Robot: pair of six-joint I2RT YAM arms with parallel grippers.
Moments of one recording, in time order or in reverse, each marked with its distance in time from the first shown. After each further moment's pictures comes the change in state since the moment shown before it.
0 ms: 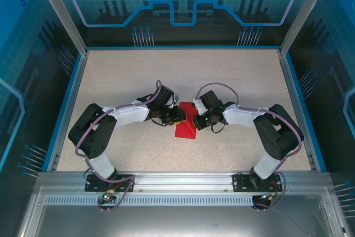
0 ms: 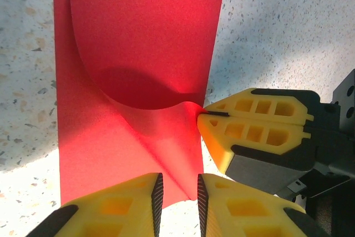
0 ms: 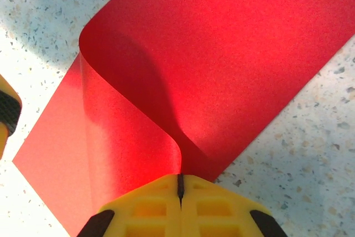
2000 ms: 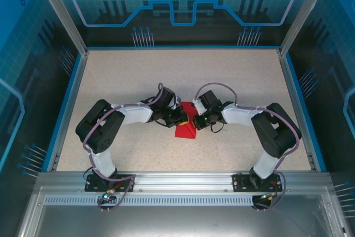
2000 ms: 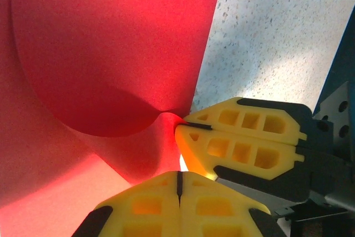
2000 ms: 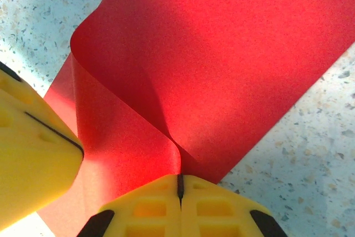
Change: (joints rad) left arm -0.005 0.090 -0.029 0.181 0.090 -0.123; right arm 0.000 0.030 0.013 -0.002 0.008 0.000
